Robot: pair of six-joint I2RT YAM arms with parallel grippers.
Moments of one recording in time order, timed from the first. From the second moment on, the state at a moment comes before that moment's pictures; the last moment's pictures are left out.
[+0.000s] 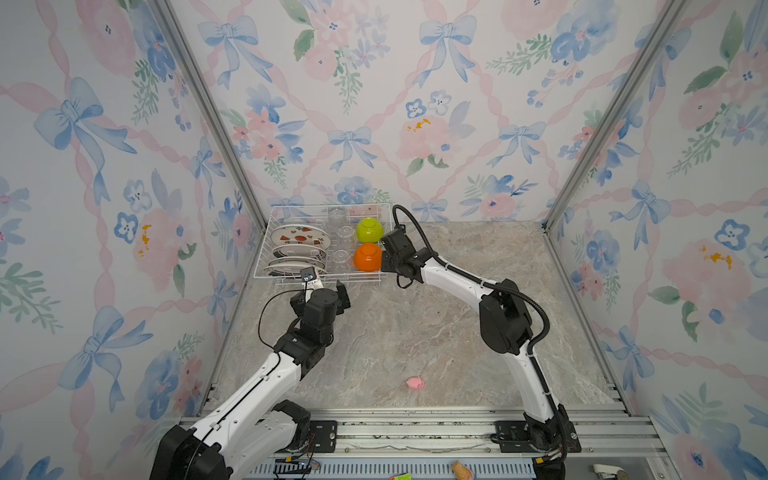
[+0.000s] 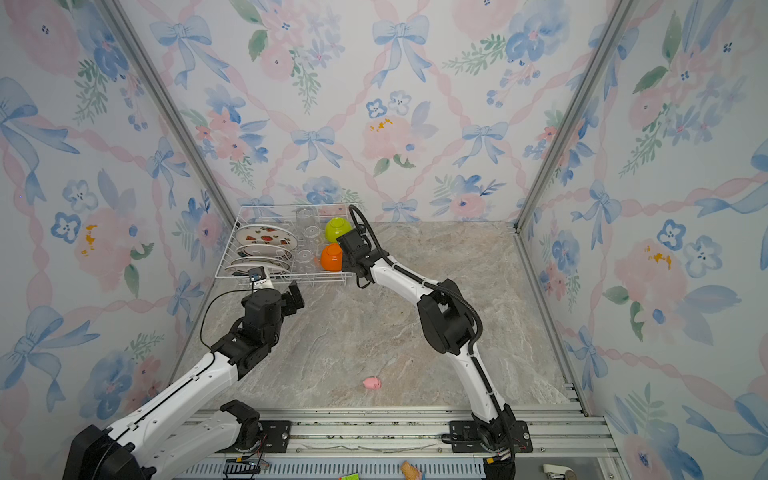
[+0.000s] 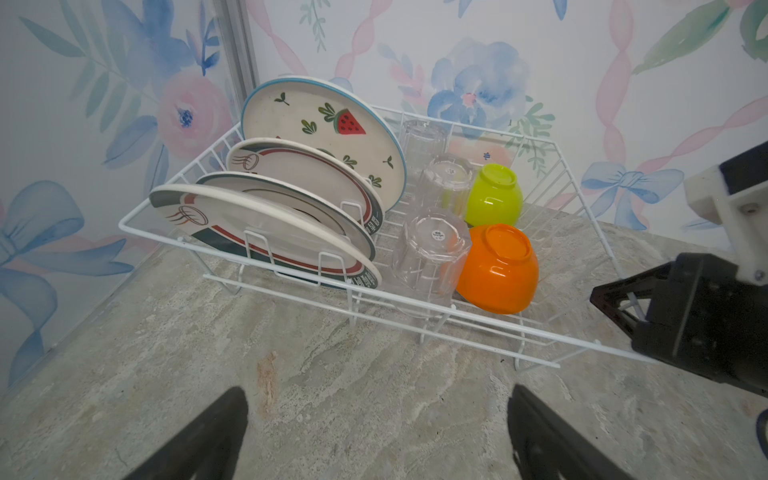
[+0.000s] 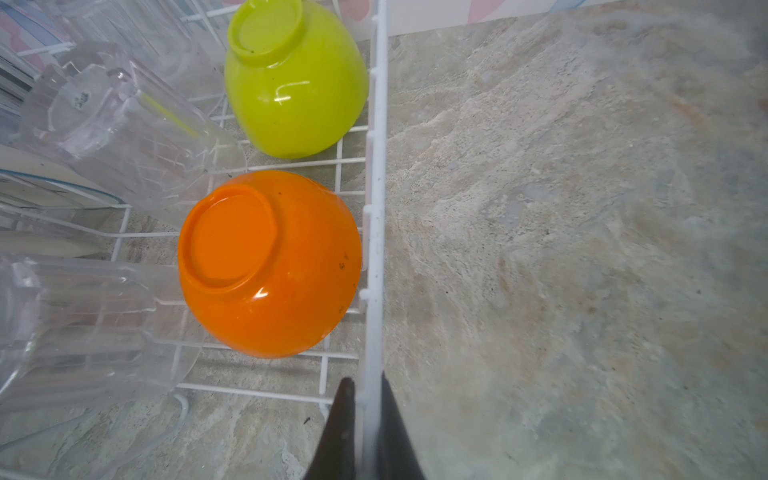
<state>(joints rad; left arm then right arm) -0.45 0.95 0.58 -0.05 -0.61 -0.39 0.72 2.28 1.94 -0.48 0.29 0.59</state>
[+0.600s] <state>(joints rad) -0.46 0.97 0.69 -0.05 -0.62 -0.39 0.64 1.80 1.30 -0.47 0.28 0.59</state>
